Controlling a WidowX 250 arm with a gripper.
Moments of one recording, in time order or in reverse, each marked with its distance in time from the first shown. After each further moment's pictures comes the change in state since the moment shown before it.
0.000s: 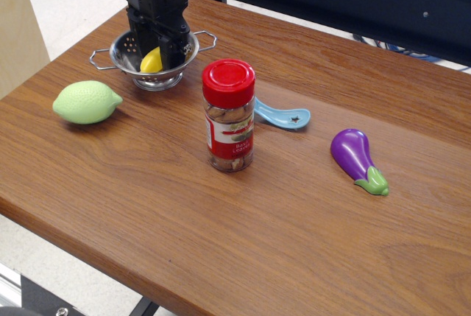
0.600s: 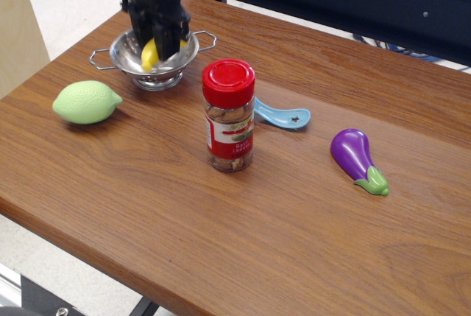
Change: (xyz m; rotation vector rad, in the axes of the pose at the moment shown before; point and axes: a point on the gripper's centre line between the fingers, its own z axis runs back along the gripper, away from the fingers) arm 0.003 -0.005 0.022 -0.016 -0.035 0.100
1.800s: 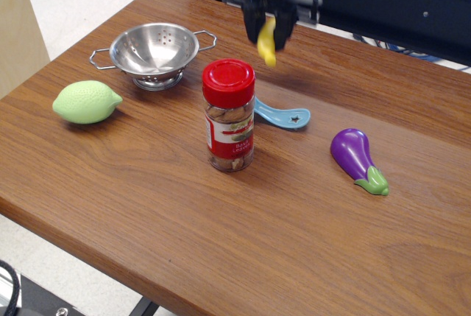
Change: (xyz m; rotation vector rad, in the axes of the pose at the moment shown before) arm 0.062 -0.098 0.002 0.016 -0.054 0.267
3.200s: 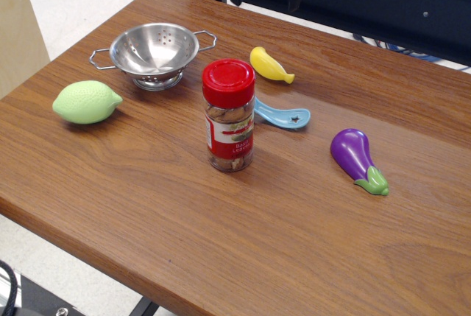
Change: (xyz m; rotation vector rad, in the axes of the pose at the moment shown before) arm 0.009 0.009 0.057 -0.015 -0.012 0.213
